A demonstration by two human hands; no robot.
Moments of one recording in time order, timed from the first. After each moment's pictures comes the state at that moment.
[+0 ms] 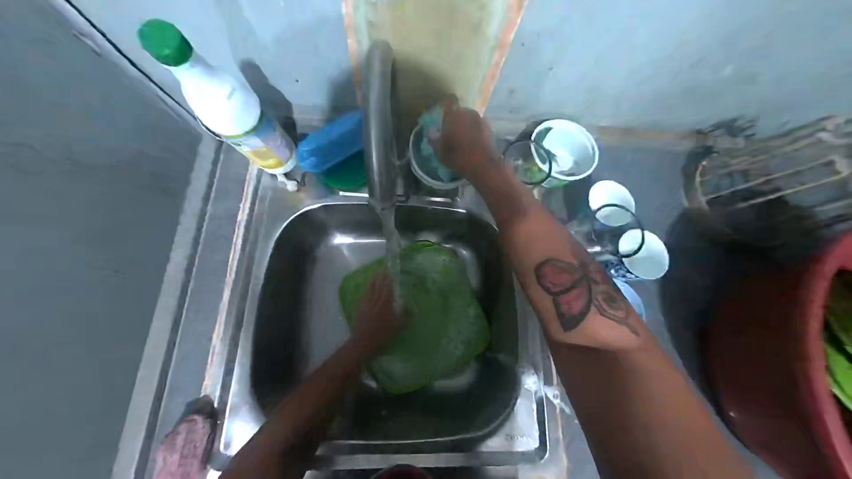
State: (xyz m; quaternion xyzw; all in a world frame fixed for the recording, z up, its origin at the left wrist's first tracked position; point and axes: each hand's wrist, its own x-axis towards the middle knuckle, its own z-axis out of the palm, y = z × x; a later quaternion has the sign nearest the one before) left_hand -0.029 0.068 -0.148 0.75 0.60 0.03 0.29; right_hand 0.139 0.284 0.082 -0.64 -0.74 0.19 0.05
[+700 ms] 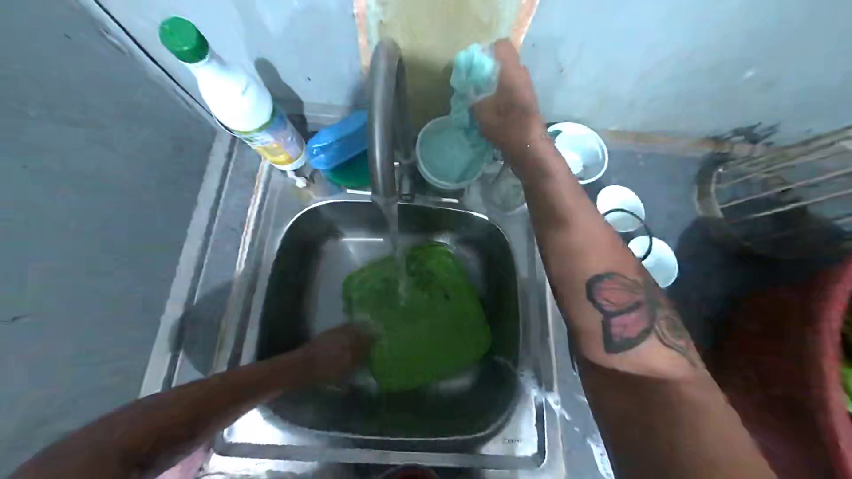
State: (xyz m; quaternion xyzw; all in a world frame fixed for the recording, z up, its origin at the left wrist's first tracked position) left_hand -0.128 0.031 -0.085 0.88 0.31 -0.15 0.32; right_hand 0.170 0.291 0.105 -0.58 -0.73 0.22 0.29
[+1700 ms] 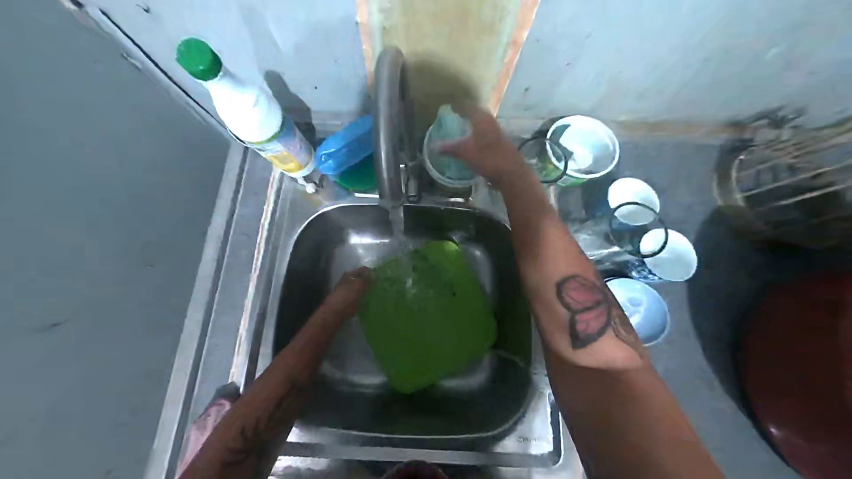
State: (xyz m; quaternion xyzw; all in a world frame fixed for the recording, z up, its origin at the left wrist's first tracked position) left_hand -0.090 0.113 -0.068 0.32 0.69 0.20 0.61; right_hand 0.157 0.278 0.068 -0.56 -0.68 0.40 0.27
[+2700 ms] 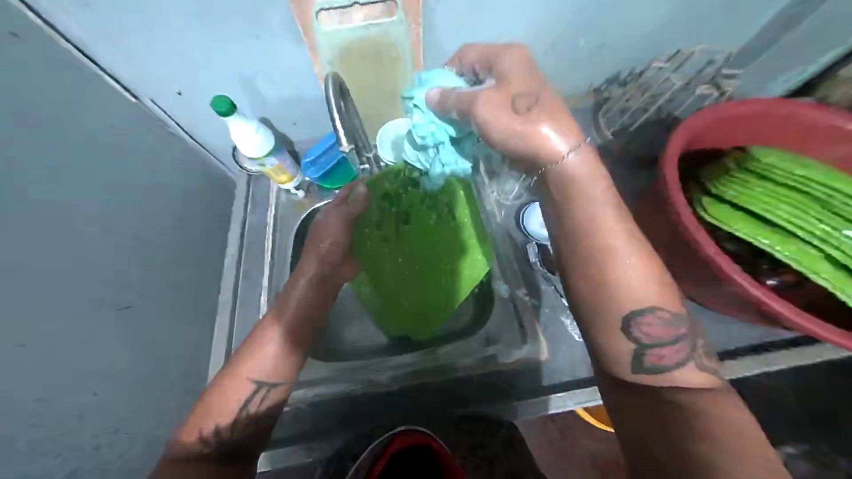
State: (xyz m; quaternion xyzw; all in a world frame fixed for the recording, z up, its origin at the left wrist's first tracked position) left_hand -0.022 0.034 0.141 0.43 0.48 0.44 0.63; right_hand 0.193 0.056 0.242 -0.57 -0.67 0.31 0.36
